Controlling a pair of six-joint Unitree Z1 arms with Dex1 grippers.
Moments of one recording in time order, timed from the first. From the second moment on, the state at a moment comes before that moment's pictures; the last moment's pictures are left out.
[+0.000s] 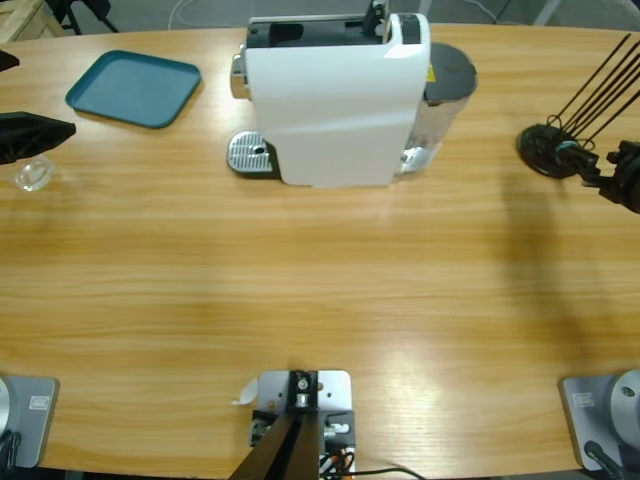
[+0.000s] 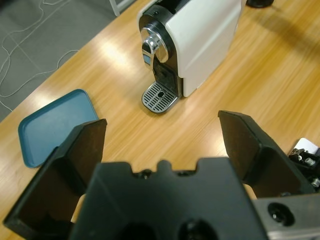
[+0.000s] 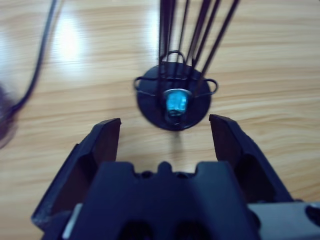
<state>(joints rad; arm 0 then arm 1) -0.95 1.07 -0.96 0.45 0.14 0.07 0.37 1.41 -0.21 -0.53 -0.46 0.31</state>
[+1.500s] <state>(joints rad) -0.93 1.12 -0.93 0.33 0.13 0.02 0.18 1.91 -0.03 -1.29 -0.37 0.25</state>
